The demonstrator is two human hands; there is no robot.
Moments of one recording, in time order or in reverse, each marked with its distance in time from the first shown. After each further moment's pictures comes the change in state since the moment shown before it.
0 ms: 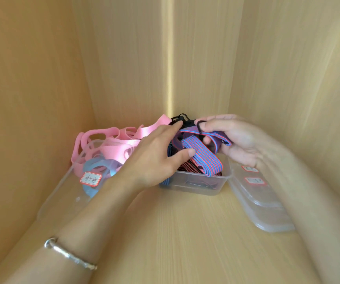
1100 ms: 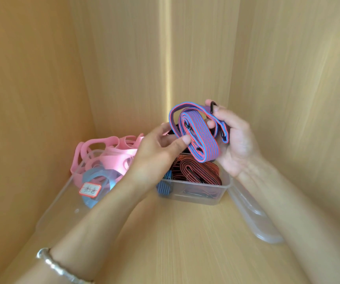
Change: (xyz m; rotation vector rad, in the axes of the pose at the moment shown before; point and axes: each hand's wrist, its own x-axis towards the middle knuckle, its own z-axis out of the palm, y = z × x) left_hand 0.009 0.027 -0.004 -0.902 0.116 -0.256; right_hand -0.011 -0.006 0.027 0.617 0.004 -0.287
